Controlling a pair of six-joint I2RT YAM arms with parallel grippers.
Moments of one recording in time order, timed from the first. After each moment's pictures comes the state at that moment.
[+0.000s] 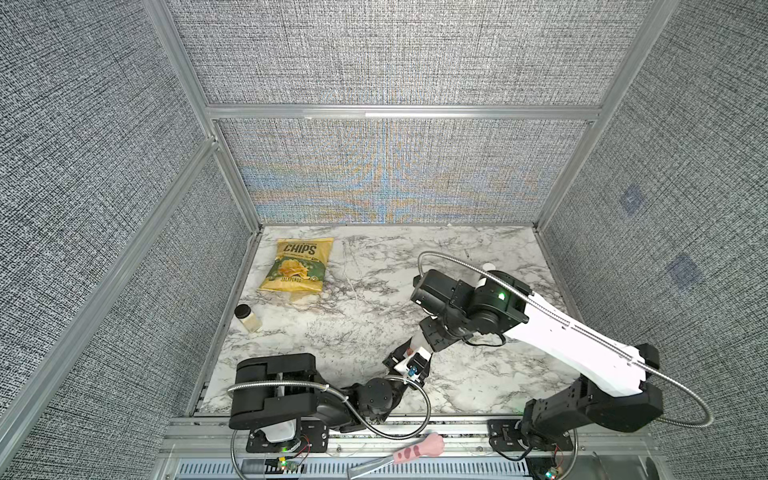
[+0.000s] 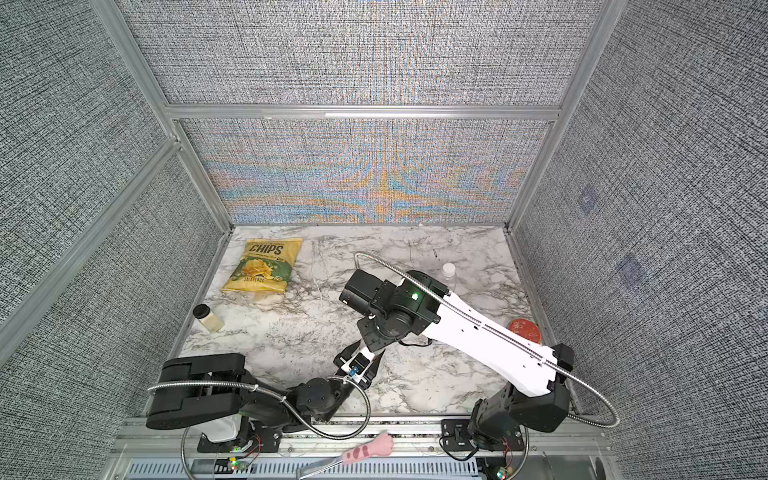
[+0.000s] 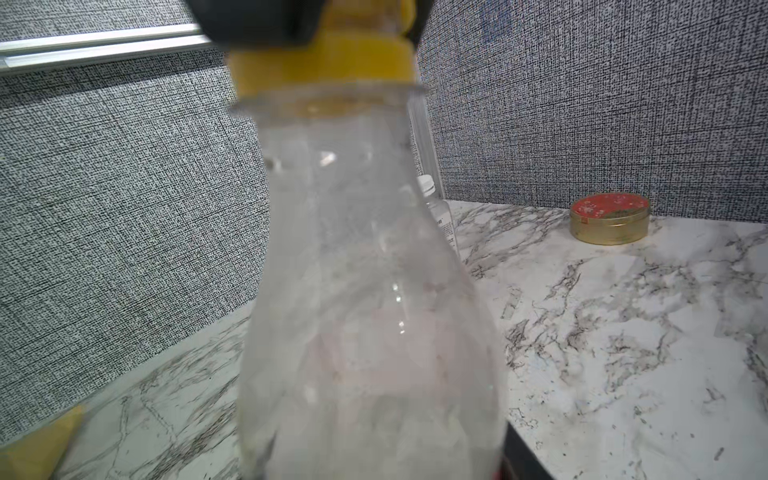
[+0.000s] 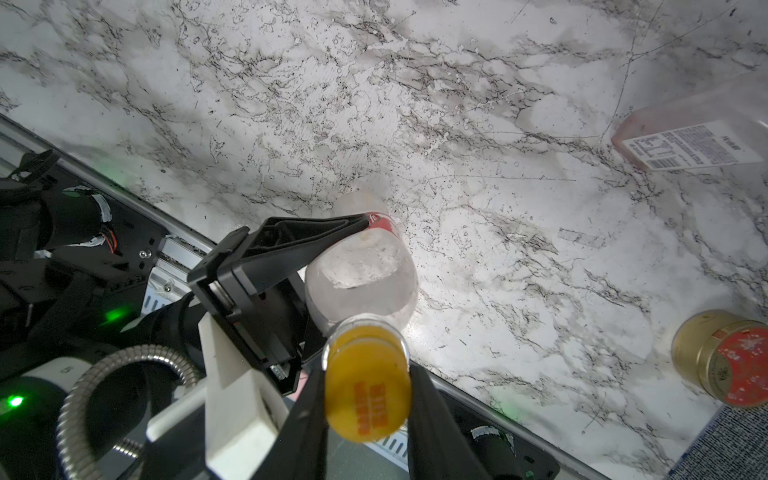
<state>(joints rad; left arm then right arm) -1.45 1.63 0.35 1.35 -0.77 0.30 1.11 1.52 1.79 -1.53 0.18 0.57</state>
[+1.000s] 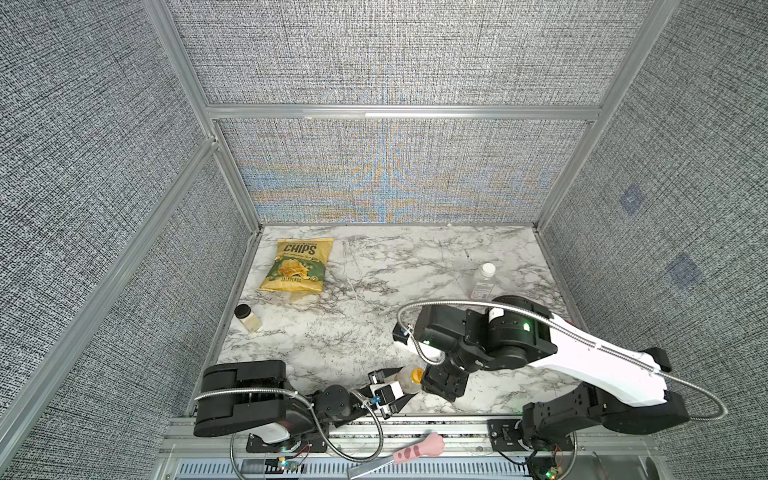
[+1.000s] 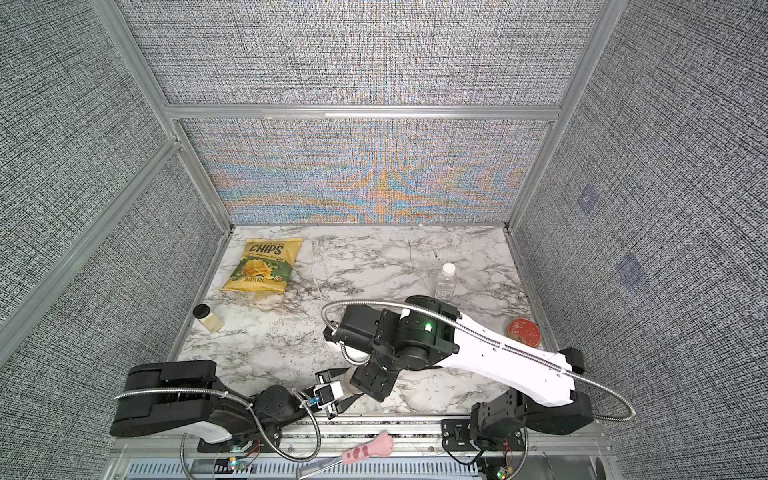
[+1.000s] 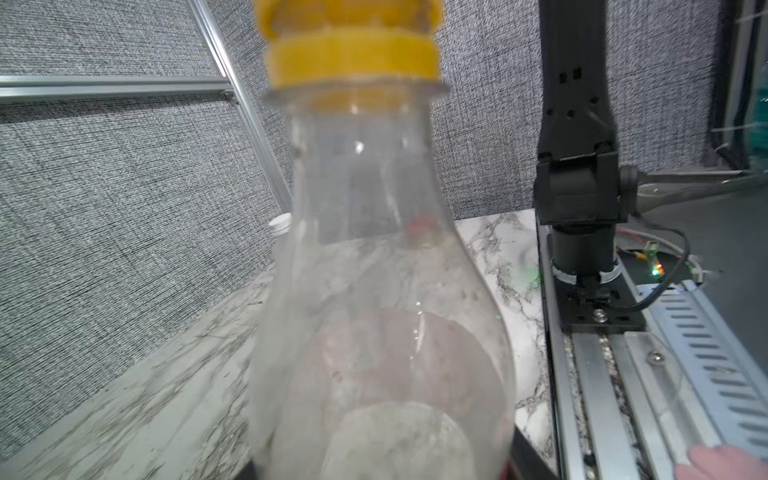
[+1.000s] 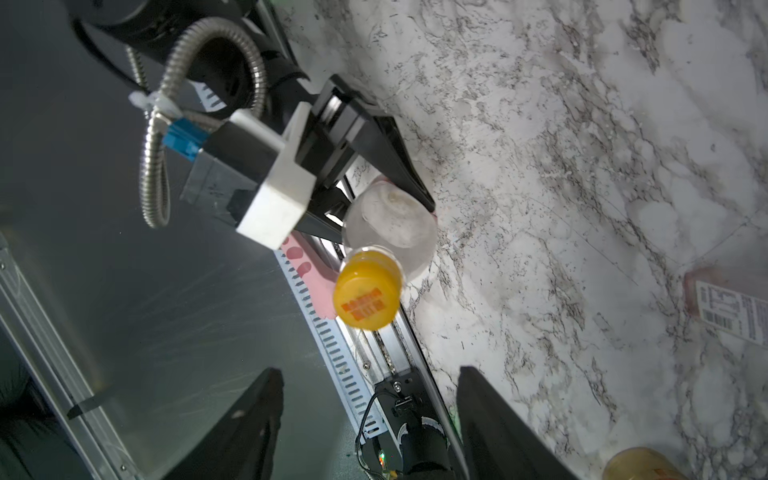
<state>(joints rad) -1.40 1.43 0.01 1.50 -0.17 0.29 1.38 1.49 1.83 -1.59 0.03 0.18</state>
